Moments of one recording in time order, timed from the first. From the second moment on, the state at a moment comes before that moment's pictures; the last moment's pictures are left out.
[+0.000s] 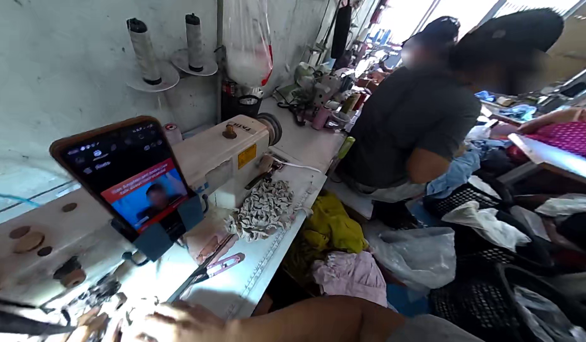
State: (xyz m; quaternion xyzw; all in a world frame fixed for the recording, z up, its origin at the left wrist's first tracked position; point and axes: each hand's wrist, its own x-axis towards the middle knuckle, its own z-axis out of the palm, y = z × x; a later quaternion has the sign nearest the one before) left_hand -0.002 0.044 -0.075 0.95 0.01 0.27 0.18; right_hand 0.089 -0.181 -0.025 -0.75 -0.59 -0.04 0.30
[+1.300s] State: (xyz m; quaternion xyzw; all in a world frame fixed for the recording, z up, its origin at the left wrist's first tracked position) left_hand -0.007 0.033 -0.049 0.96 0.06 0.24 0.17; right_hand 0.117 -0.149 -0.015 -0.79 -0.55 0.10 0.25
